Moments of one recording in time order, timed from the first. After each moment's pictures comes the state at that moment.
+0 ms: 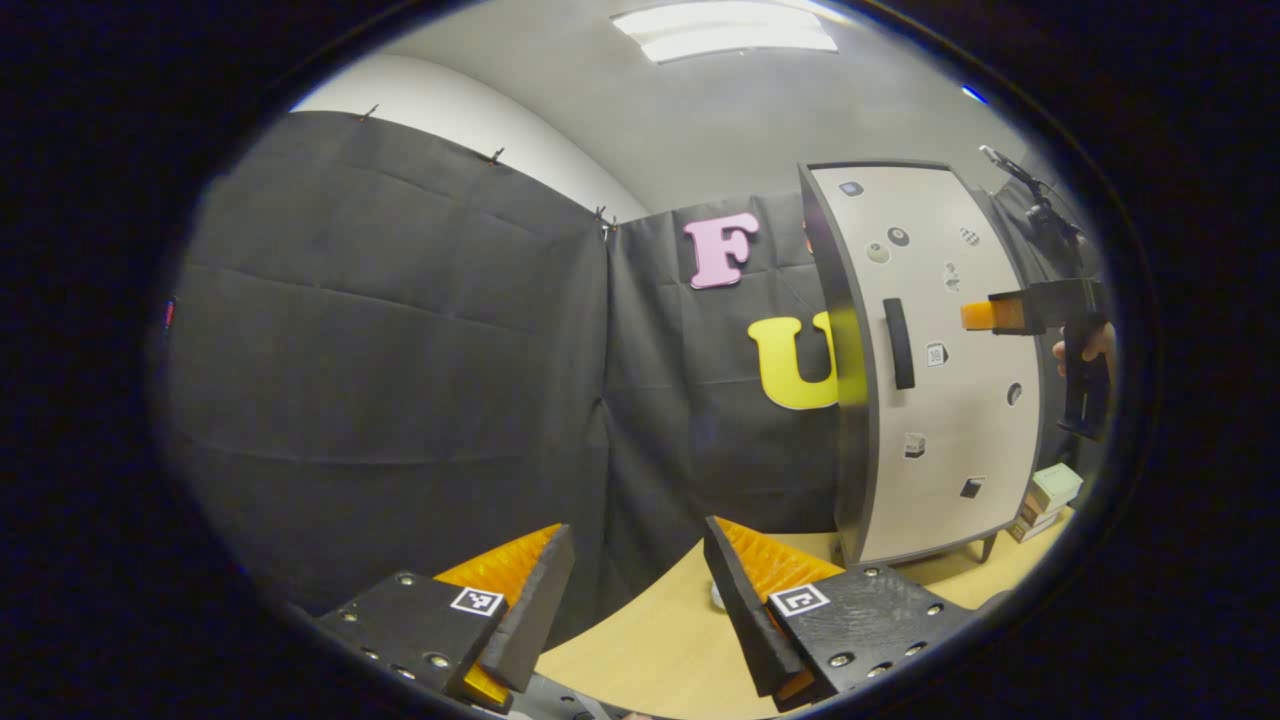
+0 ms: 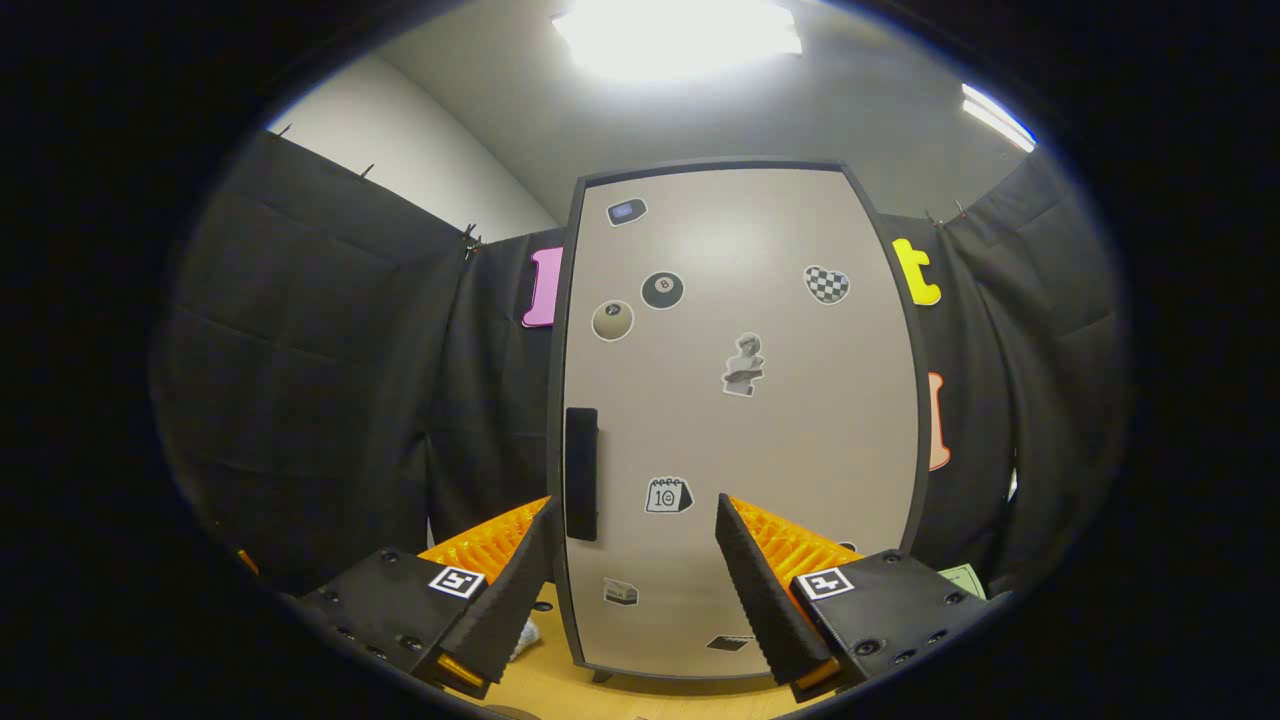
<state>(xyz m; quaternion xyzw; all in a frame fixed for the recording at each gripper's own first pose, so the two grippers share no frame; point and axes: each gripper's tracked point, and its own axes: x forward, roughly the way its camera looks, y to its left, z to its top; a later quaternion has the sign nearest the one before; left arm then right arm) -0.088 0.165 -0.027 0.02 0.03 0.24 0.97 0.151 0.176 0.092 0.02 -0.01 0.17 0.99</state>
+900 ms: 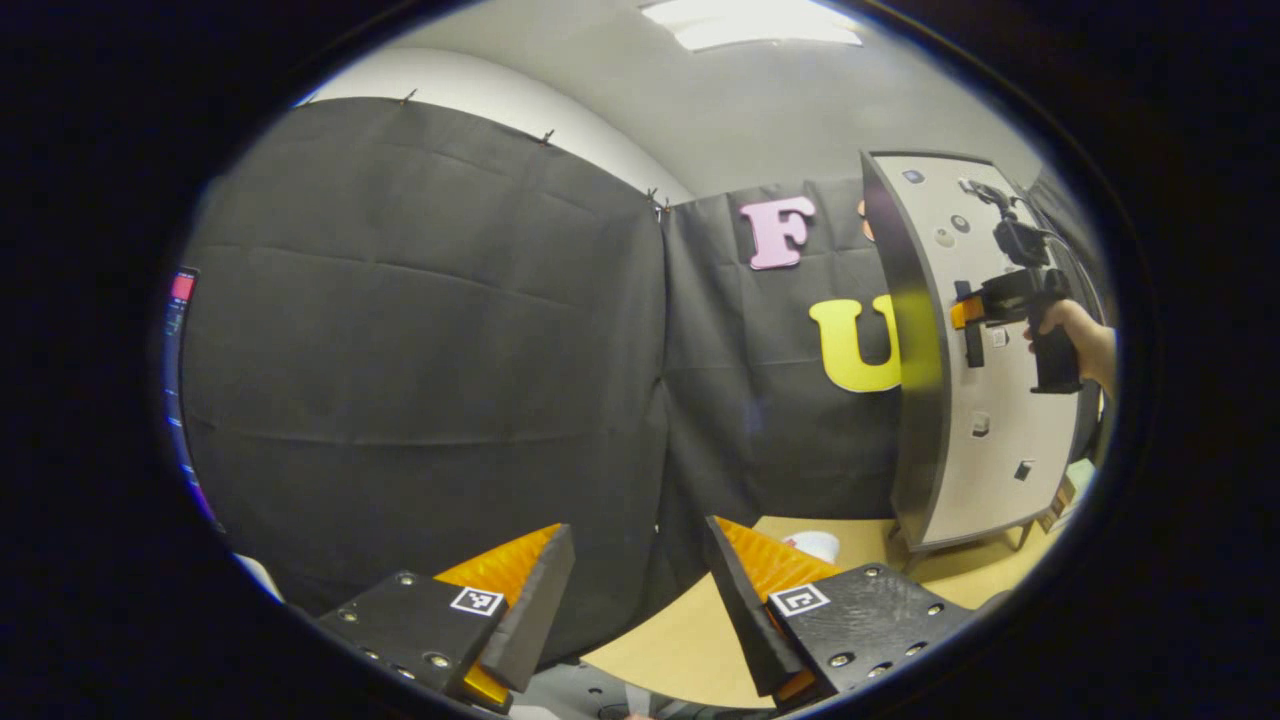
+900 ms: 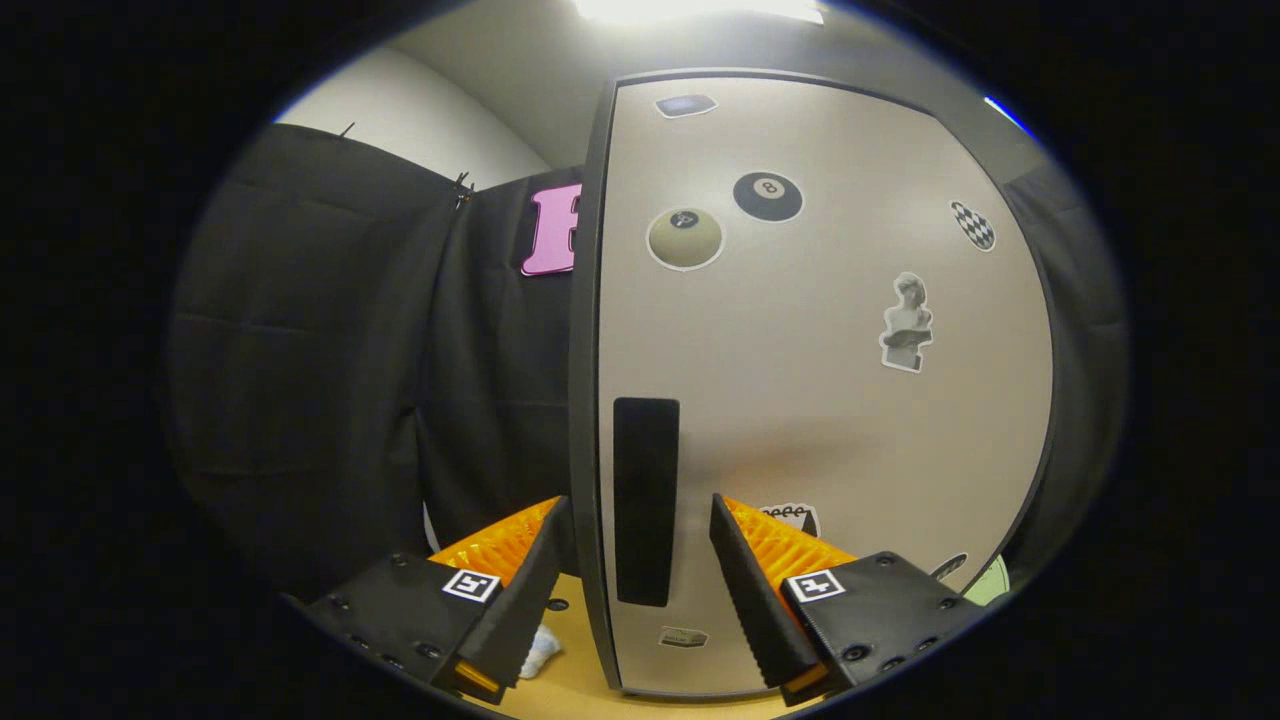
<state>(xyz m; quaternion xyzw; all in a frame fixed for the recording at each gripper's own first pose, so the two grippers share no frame) -0.130 0.245 -0.055 0.01 0.05 0.29 0.95 0.255 0.265 0.073 -0.01 0.06 0.16 0.99</state>
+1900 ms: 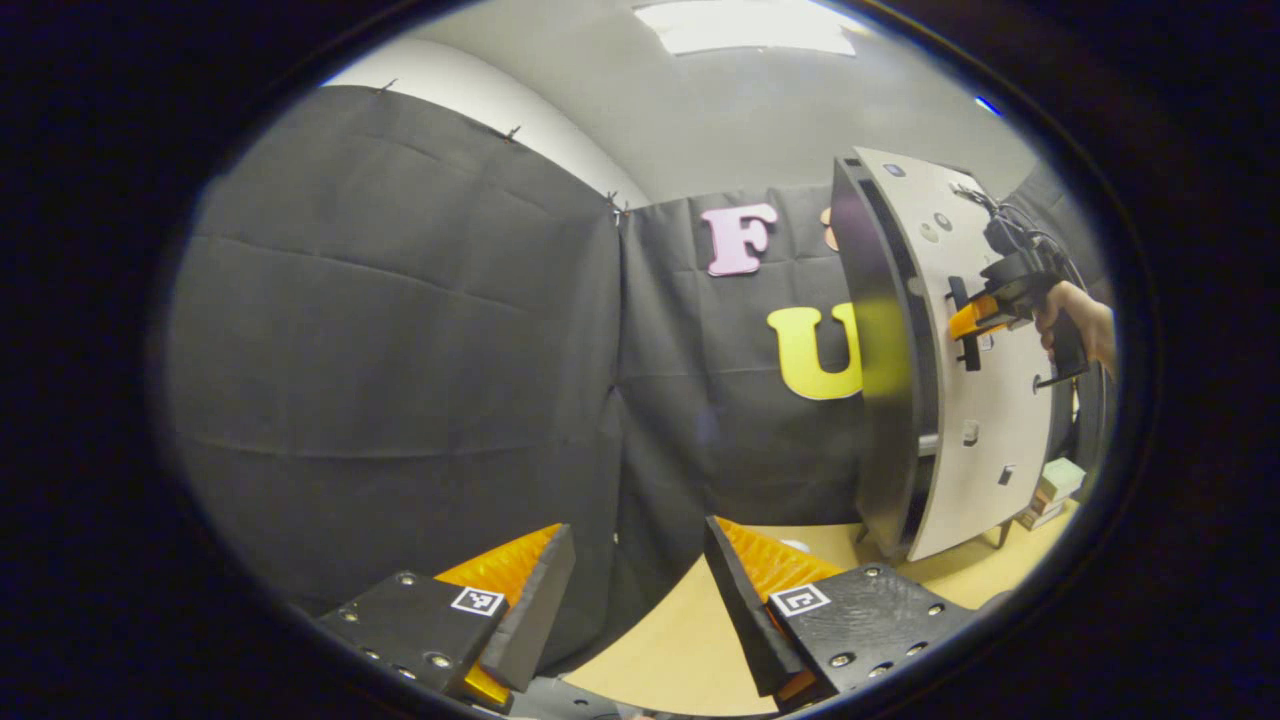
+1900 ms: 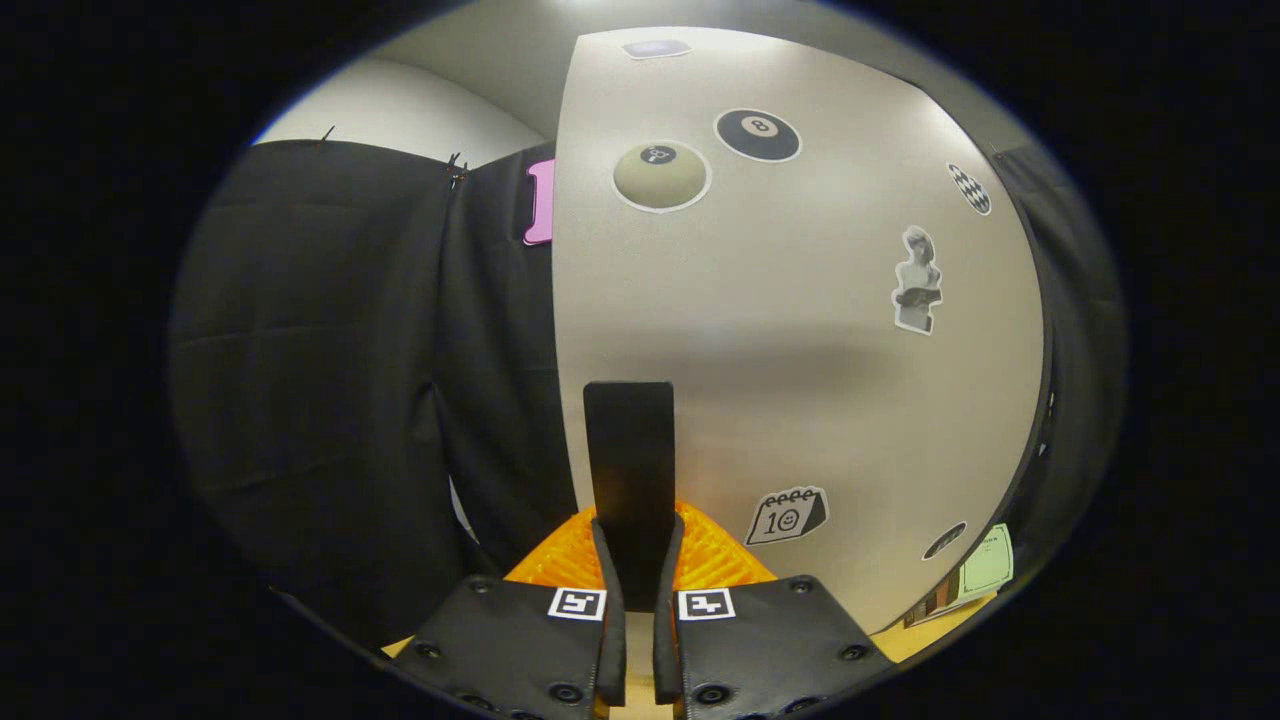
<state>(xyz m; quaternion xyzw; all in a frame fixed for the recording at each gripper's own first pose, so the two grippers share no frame) -0.107 0.252 -0.063 0.00 0.04 0.19 0.98 0.245 0.255 0.062 0.02 0.13 0.19 0.97</state>
